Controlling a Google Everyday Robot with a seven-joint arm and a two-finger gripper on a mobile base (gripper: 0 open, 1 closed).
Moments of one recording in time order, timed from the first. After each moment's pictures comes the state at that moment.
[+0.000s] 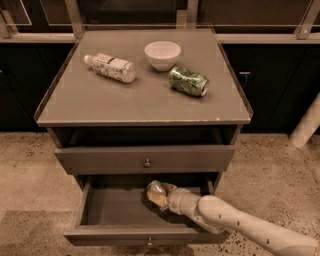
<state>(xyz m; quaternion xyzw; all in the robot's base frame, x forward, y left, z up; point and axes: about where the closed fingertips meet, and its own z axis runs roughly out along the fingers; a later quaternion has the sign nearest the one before) 0.572 -0.020 0.413 -0.21 0.82 0.31 0.44</state>
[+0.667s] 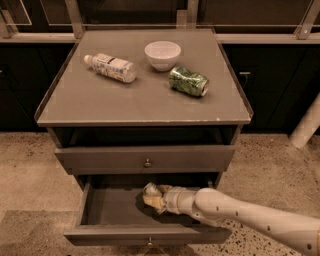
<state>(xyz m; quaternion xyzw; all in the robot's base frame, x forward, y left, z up) 0.549 0.000 0.428 -0.25 0.83 0.32 0.39</state>
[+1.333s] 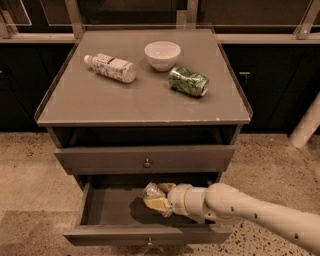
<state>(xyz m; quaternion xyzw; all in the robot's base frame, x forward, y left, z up) 0.505 -0.004 0.517 -0.31 0.81 0.32 0.38</state>
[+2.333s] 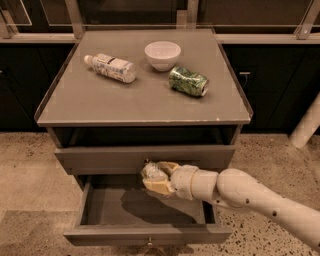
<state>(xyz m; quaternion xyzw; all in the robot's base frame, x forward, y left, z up) 0.514 -0.007 0.630 -0.36 0.75 0.31 0.46</state>
